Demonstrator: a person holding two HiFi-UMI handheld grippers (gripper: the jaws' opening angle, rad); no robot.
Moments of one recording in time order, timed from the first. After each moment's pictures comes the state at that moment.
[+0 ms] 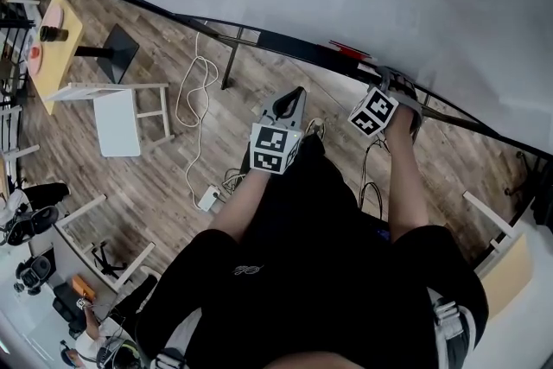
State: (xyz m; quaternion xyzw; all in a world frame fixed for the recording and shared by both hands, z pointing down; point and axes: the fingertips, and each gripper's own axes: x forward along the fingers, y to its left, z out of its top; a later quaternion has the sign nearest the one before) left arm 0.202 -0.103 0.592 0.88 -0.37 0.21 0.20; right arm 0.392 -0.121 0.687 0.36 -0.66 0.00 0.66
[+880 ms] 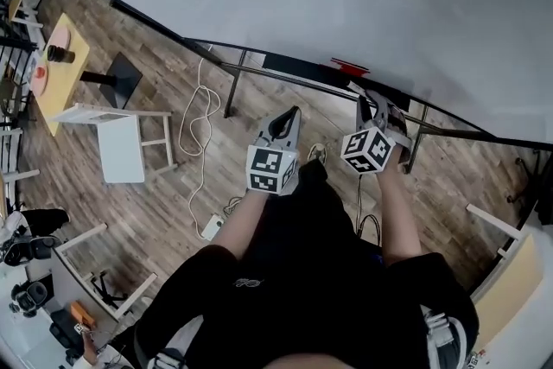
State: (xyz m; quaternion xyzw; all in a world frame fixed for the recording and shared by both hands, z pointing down) left arm 0.170 -0.096 0.555 0.89 -0.38 0.17 0.17; right arm 0.331 -0.102 0.587 0.51 -0.69 -0.03 0.51
